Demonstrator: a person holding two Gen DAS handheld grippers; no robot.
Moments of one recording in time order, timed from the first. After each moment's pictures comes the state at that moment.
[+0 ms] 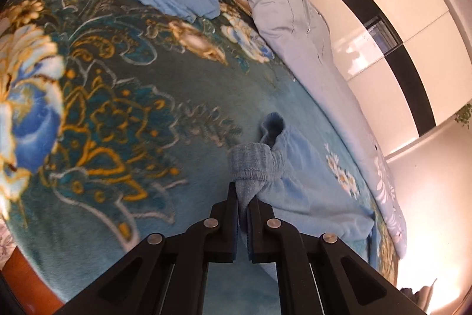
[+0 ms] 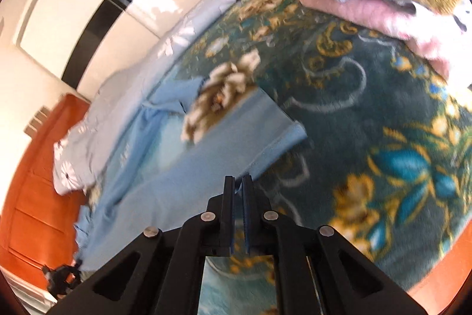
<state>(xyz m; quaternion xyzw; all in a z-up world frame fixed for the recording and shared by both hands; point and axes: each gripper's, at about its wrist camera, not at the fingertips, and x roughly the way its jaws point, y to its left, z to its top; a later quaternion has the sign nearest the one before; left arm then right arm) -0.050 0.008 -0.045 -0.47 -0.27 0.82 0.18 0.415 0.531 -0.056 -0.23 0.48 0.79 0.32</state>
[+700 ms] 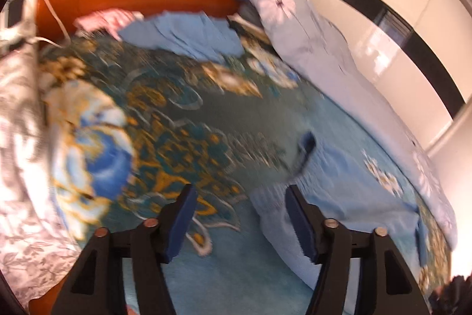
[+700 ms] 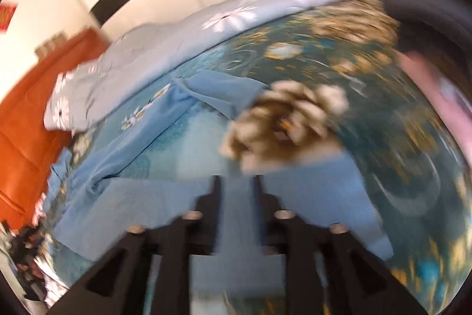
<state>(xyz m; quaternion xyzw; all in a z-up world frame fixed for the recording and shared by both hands) -0.023 -0.014 -0.023 -0.41 -0.18 0.89 0.10 0.307 0.557 -0.023 -0.31 0.30 0.87 0.25</state>
